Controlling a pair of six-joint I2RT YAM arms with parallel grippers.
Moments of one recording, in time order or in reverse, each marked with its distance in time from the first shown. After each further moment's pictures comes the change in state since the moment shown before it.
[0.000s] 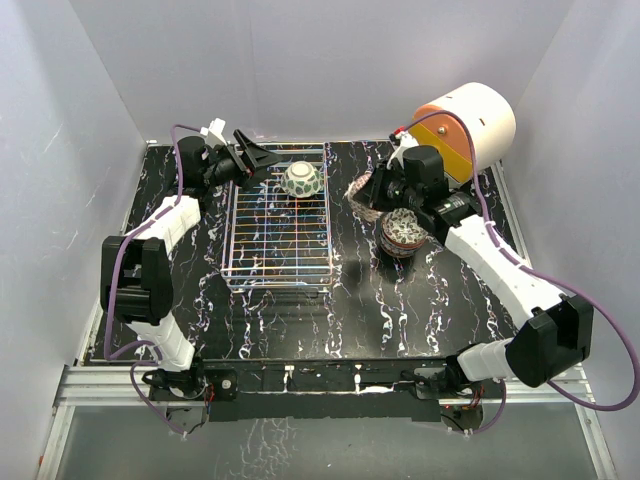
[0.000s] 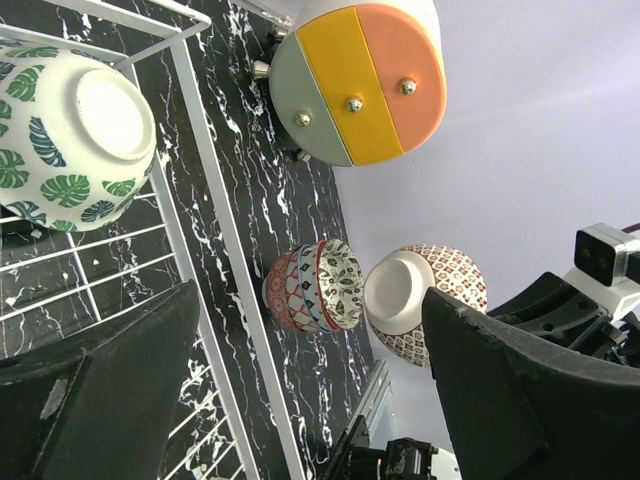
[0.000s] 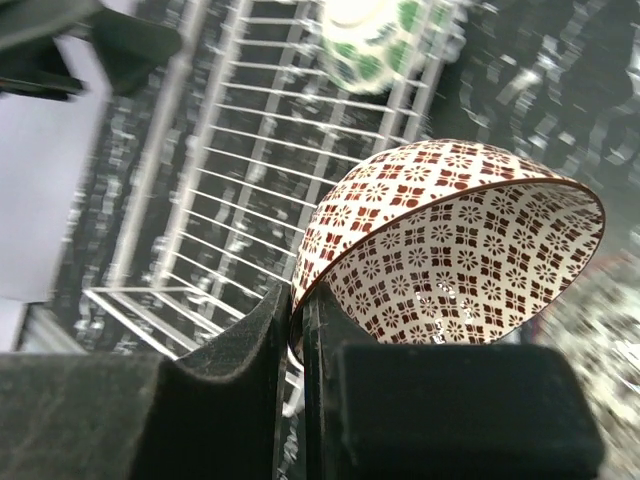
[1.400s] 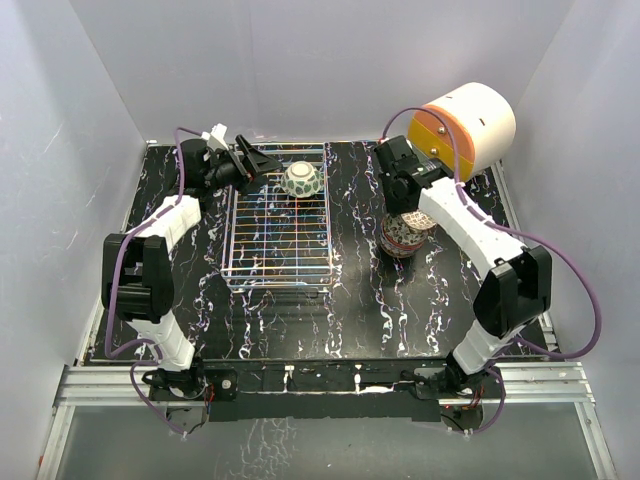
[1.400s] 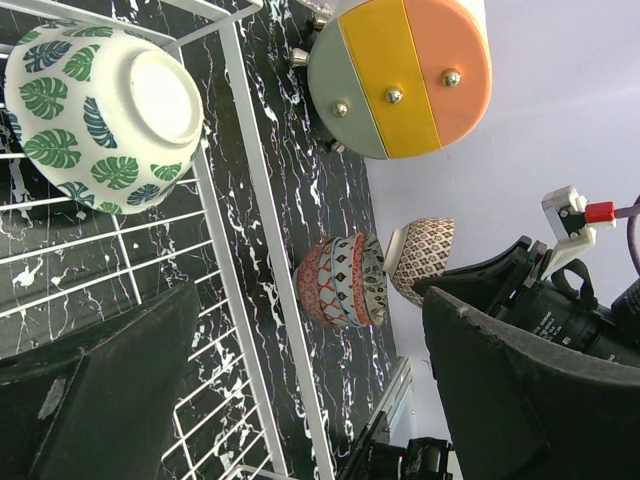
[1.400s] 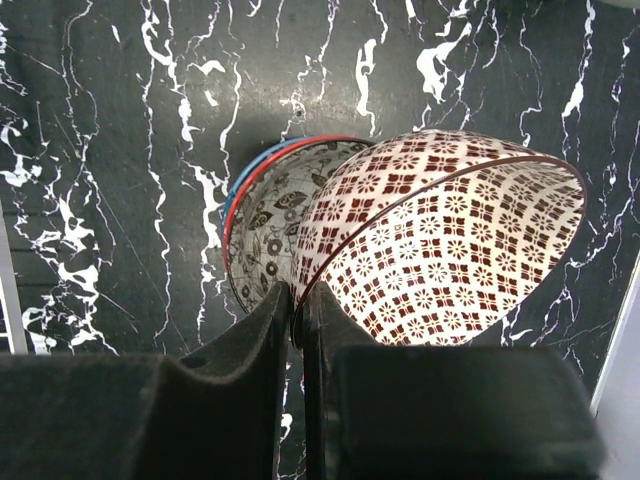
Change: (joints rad) left arm 0.003 0.017 0.000 -0.078 -0.024 0.079; right arm 0.007 0.296 0.328 -0.652 0.577 -0.280
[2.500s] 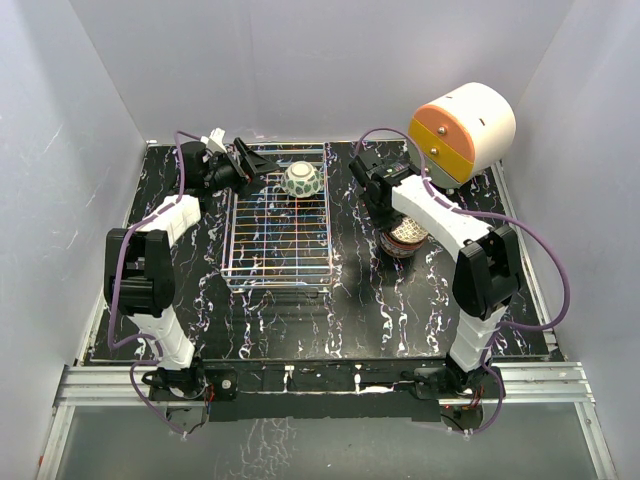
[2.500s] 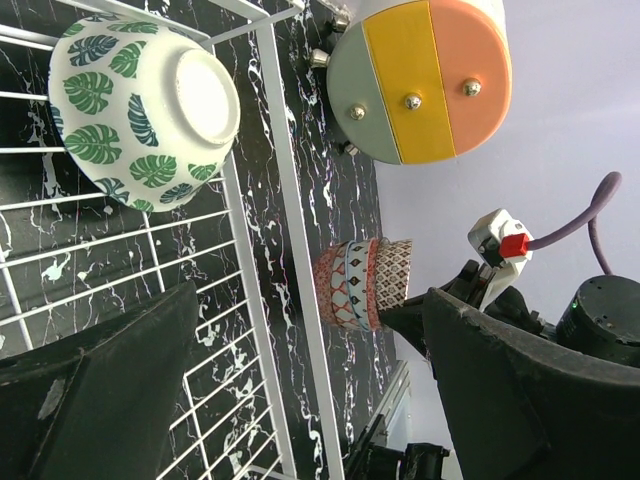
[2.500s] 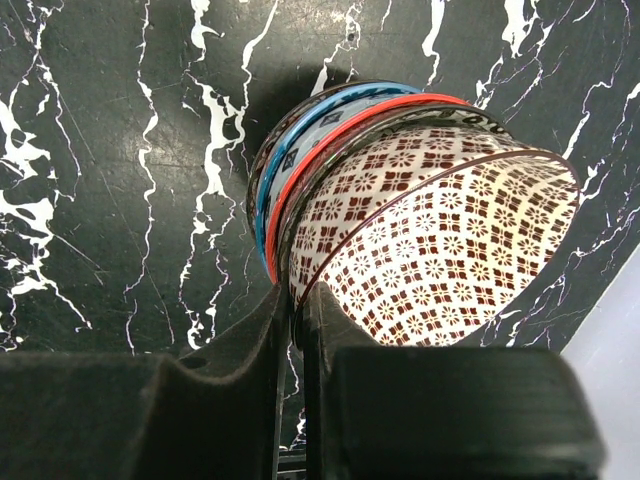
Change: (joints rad) left arm 0.023 0.045 0.002 0.003 0.008 -0.009; right arm 0.076 0.170 0.067 -0.126 -0.006 -0.070
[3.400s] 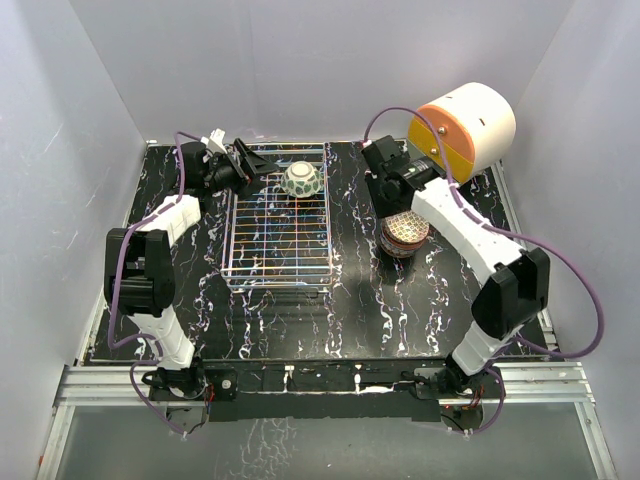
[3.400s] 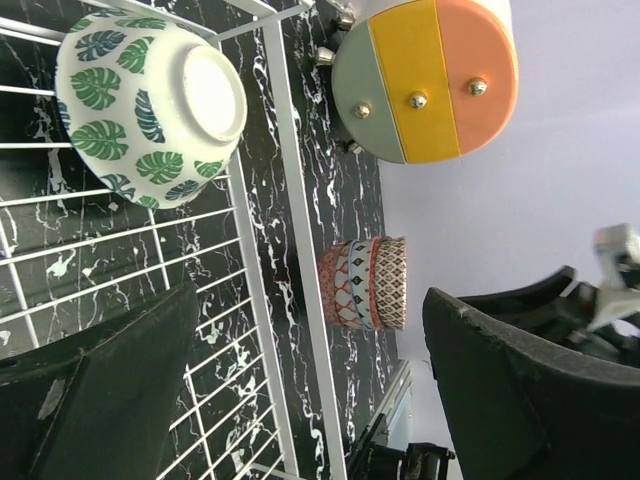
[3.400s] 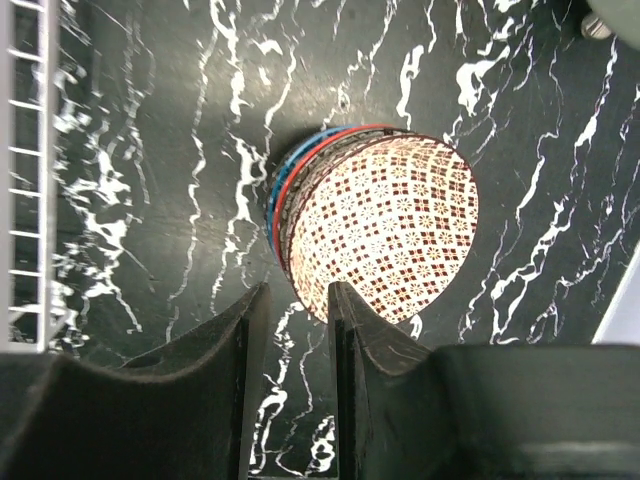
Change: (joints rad) left arm 0.001 0.002 0.000 -0.002 0.005 -0.002; right arm 0.001 -0.137 0.009 0.047 -0.009 -0.007
